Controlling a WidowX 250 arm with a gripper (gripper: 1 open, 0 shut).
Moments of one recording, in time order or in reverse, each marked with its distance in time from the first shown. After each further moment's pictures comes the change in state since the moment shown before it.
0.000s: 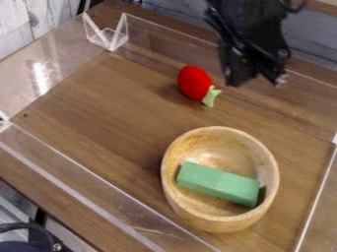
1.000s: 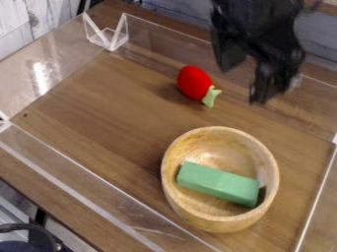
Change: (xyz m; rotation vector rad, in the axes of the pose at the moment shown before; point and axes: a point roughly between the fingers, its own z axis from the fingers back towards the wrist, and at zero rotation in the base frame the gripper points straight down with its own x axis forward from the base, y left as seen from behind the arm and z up) arm -0.006 -0.005 0.034 0.008 -0.058 0.075
